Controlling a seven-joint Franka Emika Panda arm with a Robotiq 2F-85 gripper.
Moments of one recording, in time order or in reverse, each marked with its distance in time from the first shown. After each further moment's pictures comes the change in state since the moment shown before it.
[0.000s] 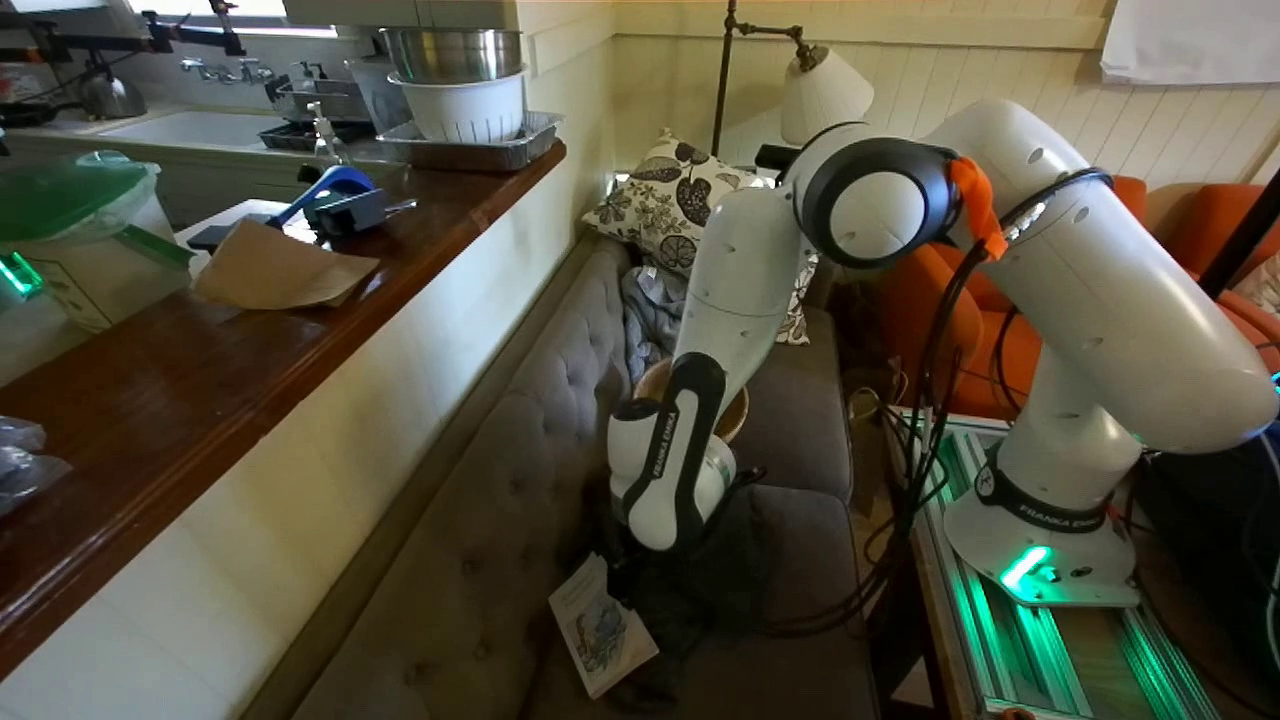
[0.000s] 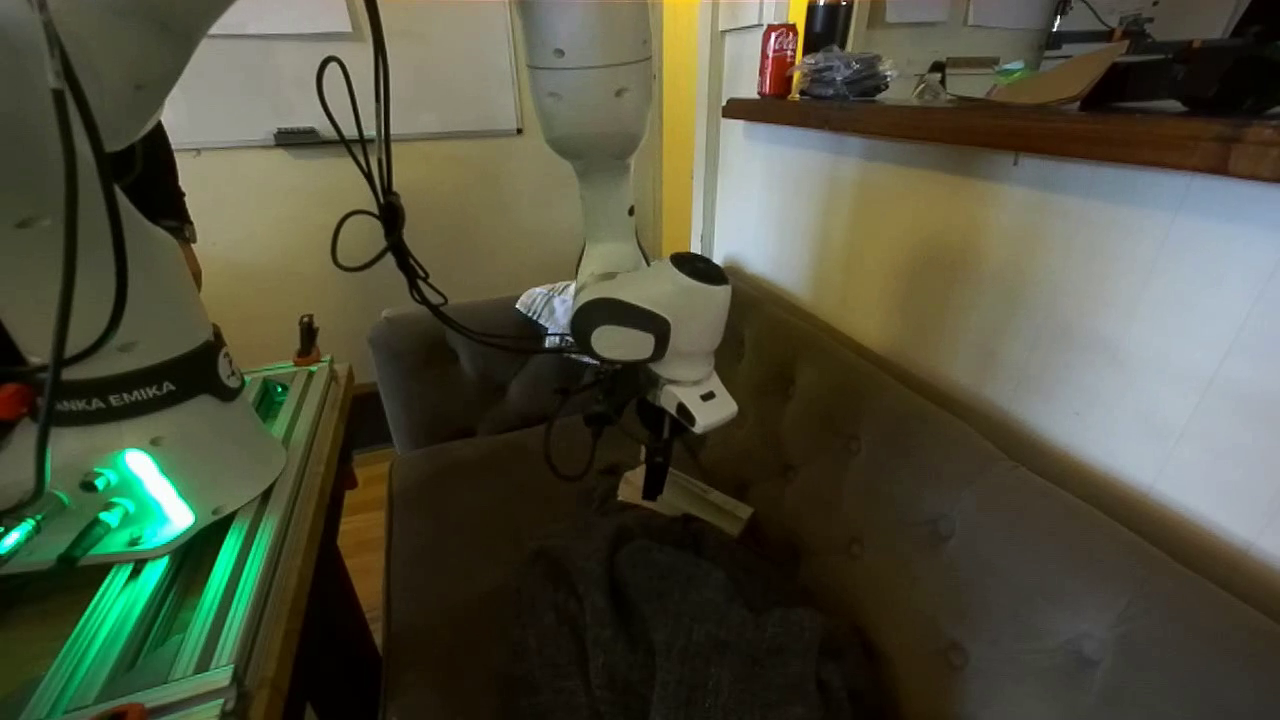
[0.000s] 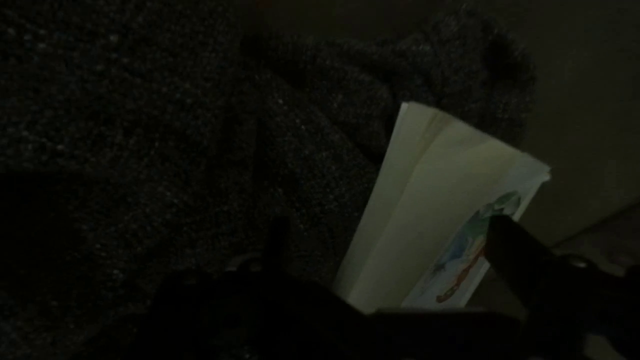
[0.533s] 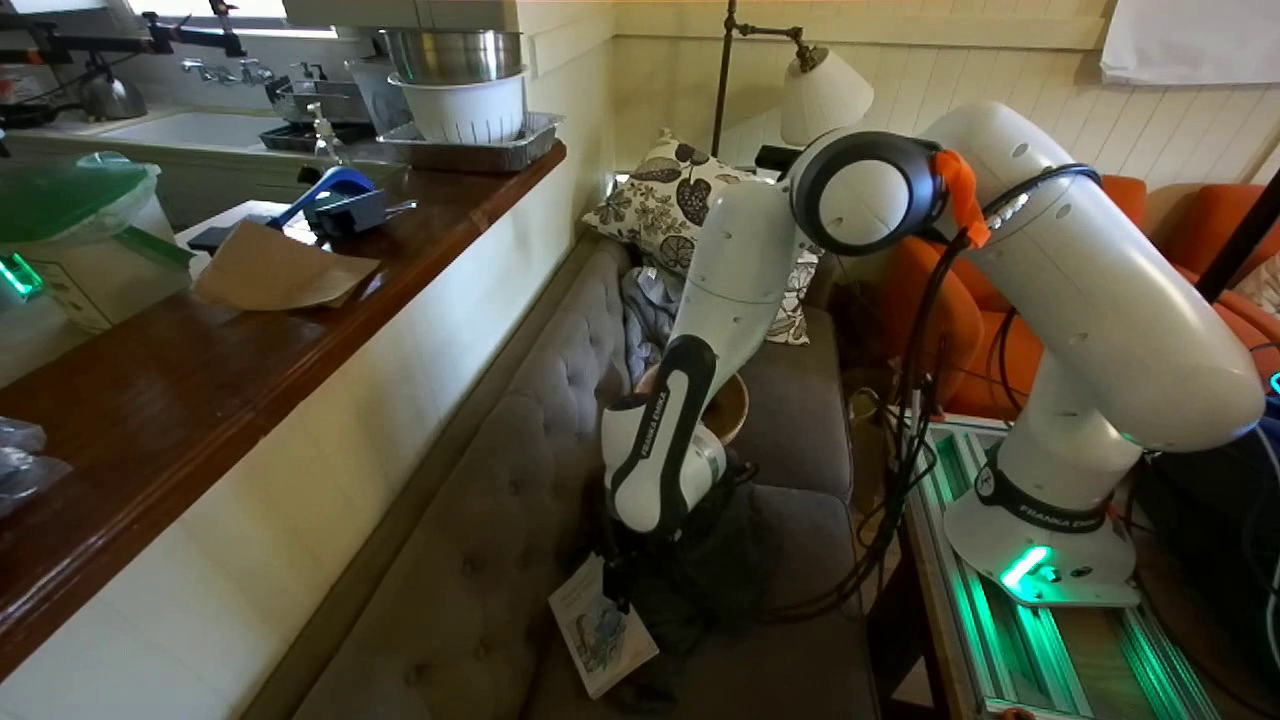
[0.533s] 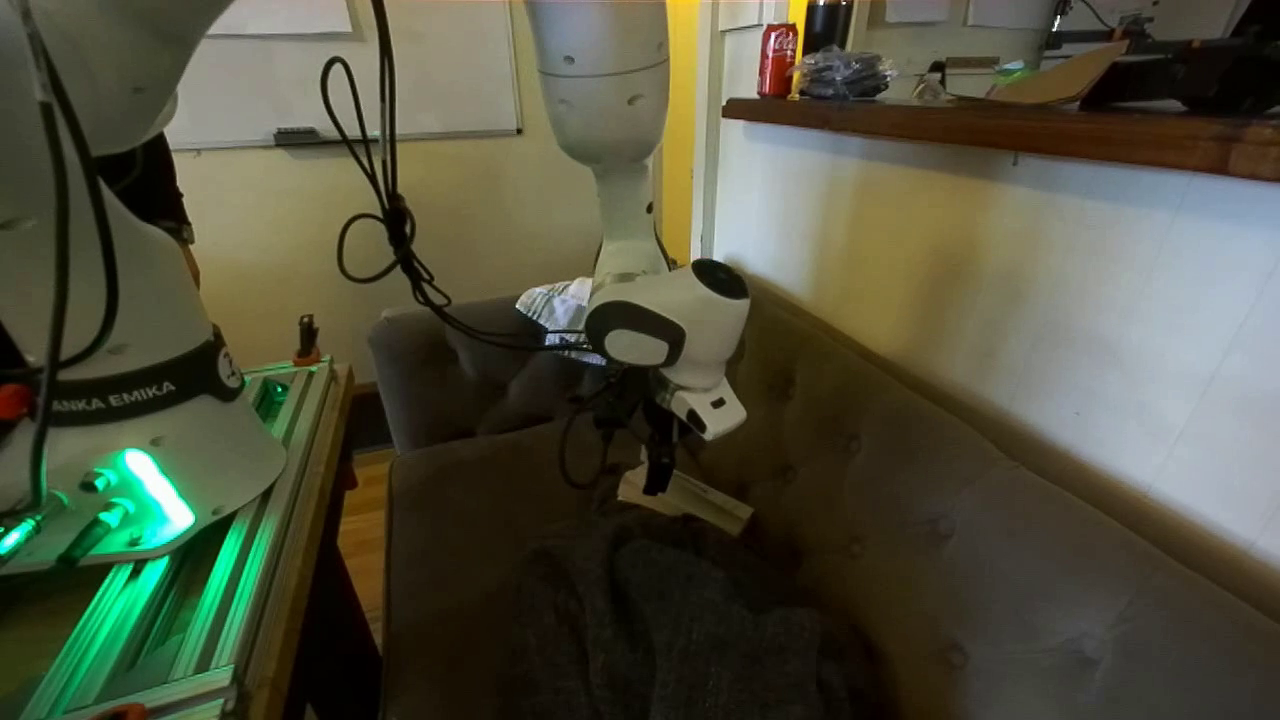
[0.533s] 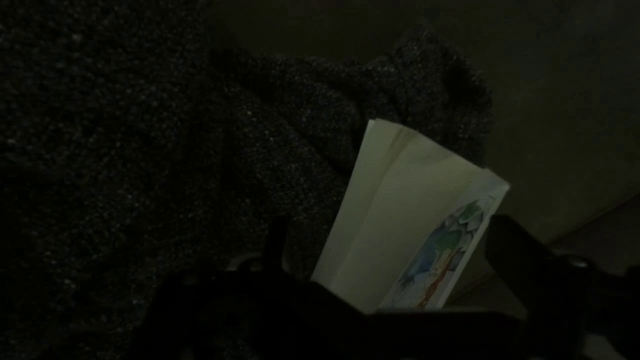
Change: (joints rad) arm -0.110 0.027 0.078 0.046 -0.002 -0.079 -0.083
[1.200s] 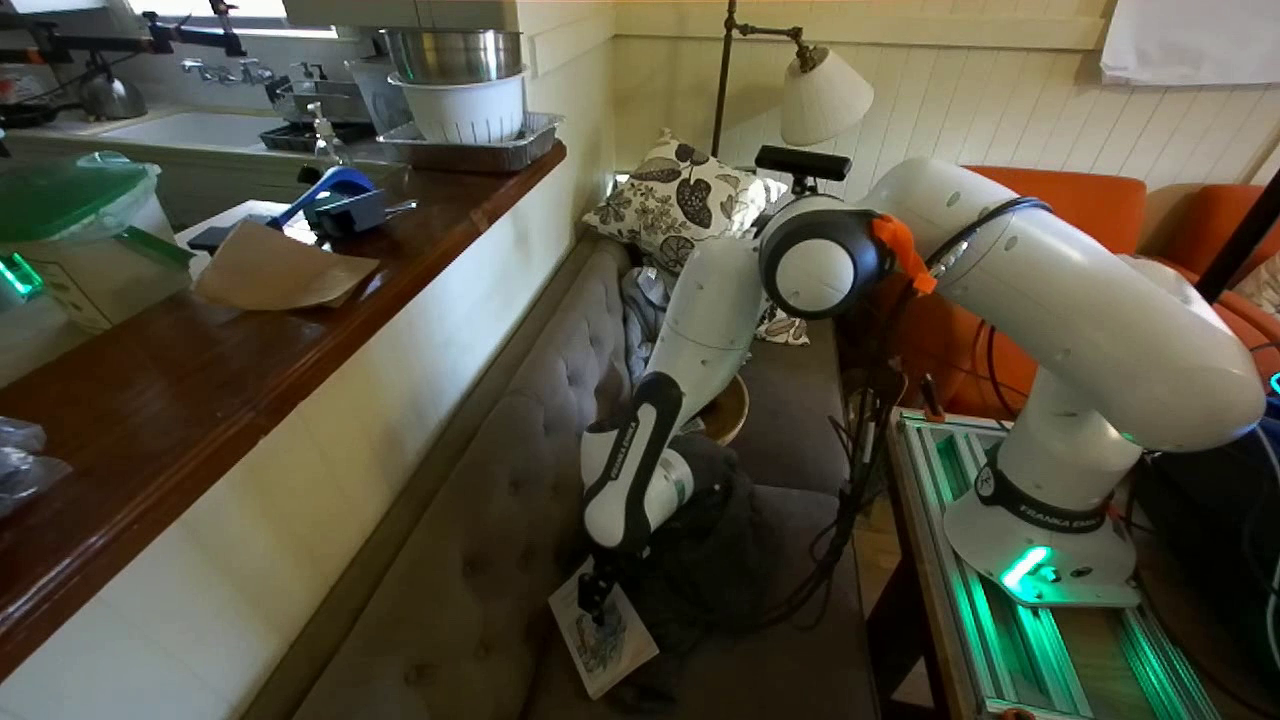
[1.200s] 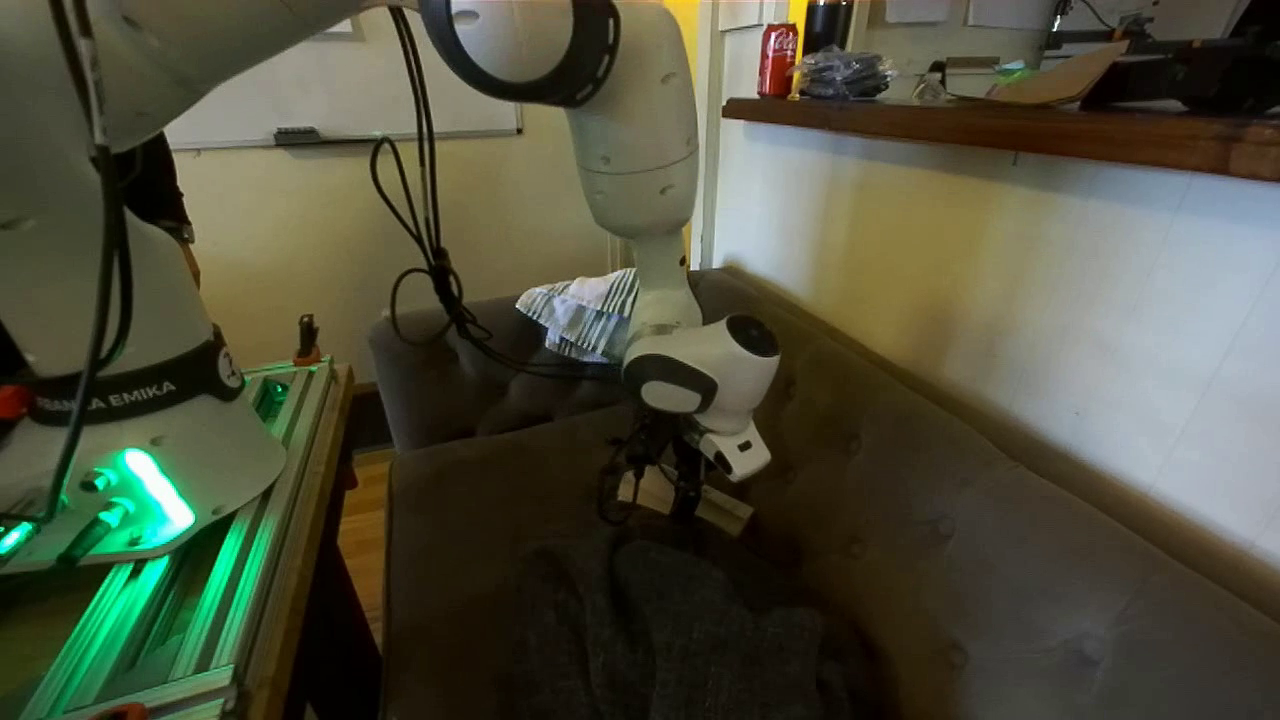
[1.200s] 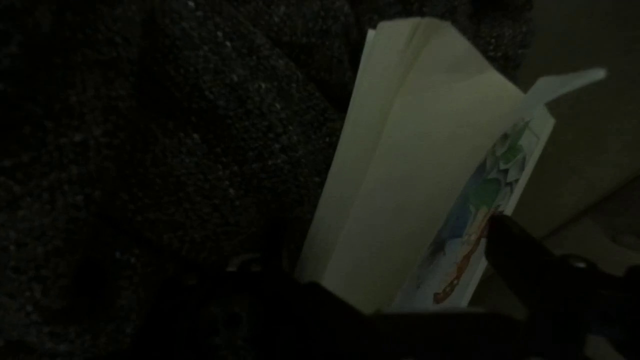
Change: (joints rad) arm 0.006 0.233 -0.016 0.290 0.000 -0.060 0.012
